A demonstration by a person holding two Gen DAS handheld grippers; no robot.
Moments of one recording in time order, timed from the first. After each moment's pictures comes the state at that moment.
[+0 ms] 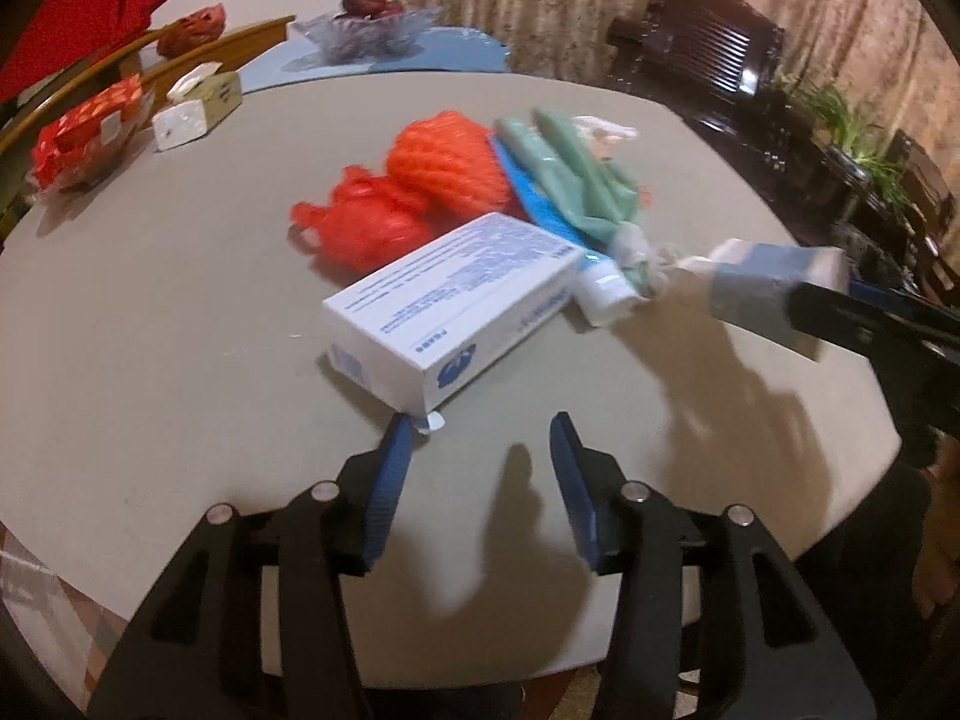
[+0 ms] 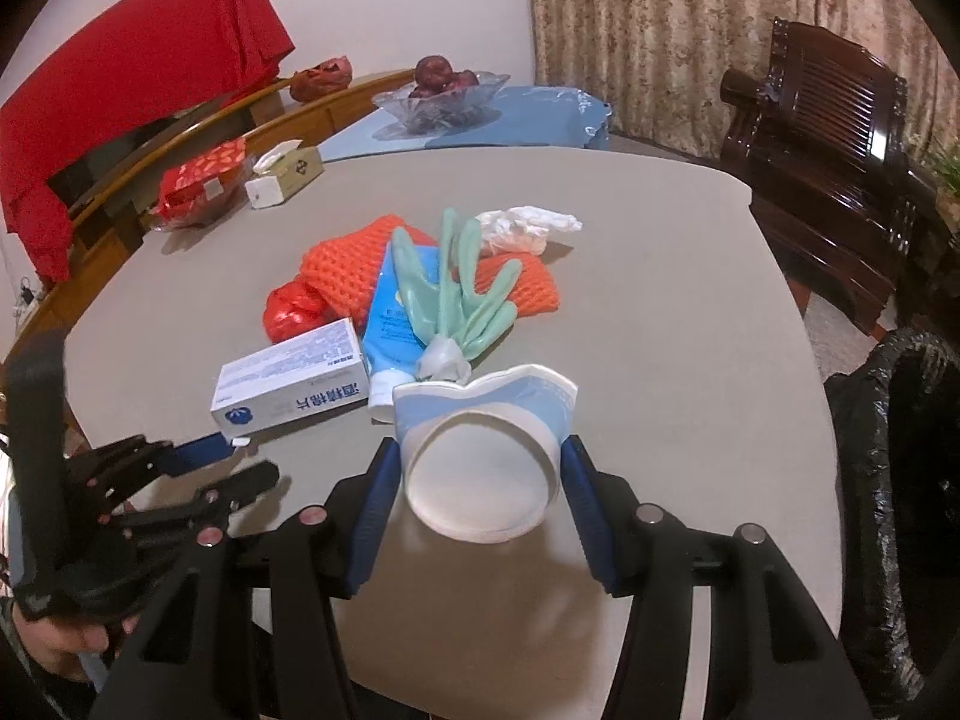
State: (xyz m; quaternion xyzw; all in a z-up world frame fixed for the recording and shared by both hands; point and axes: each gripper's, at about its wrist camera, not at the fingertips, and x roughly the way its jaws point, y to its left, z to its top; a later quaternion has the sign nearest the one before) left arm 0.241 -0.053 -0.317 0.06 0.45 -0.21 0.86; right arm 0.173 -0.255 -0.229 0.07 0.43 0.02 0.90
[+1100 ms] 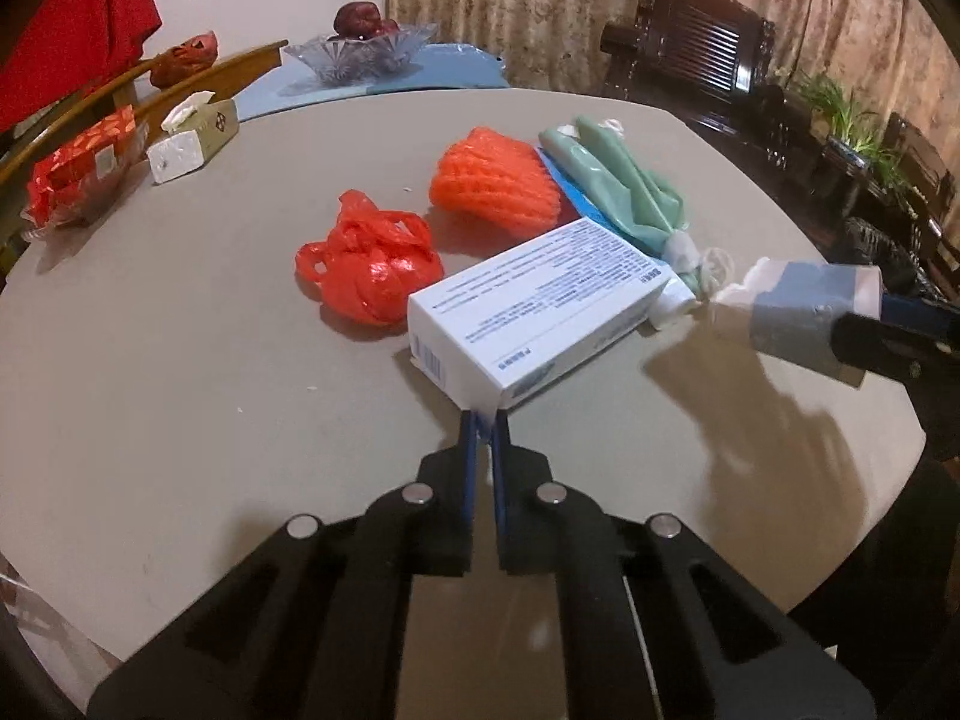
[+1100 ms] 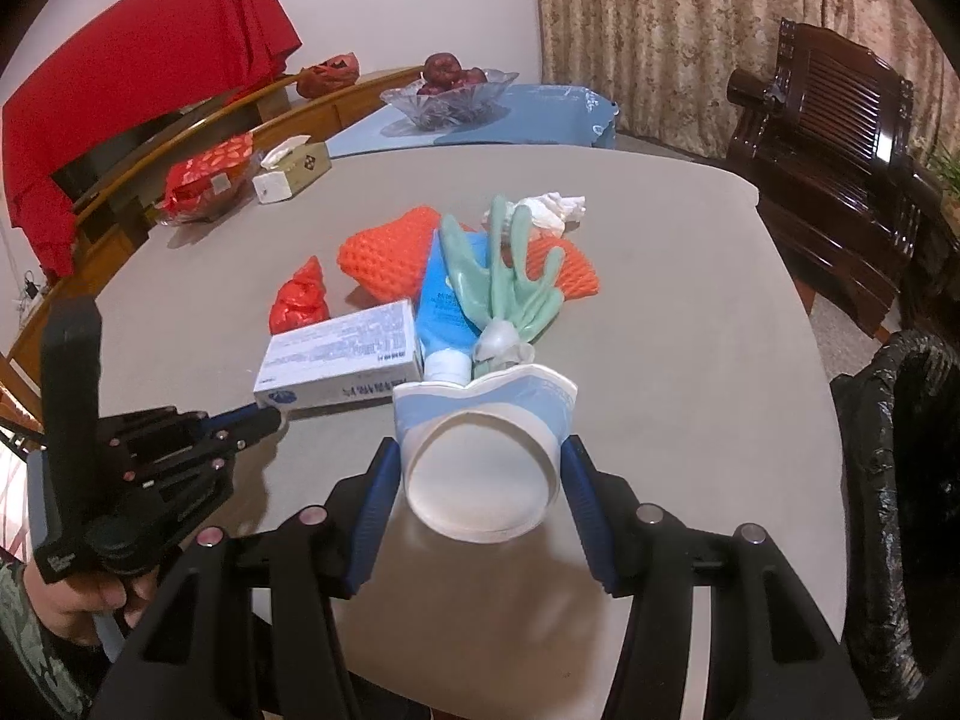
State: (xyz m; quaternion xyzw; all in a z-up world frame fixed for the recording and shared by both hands) left arm 0.262 -0.048 -0.324 0.08 0.44 -0.21 0.87; right arm 0.170 -0.251 -0.228 0.06 0.43 0.03 0.90
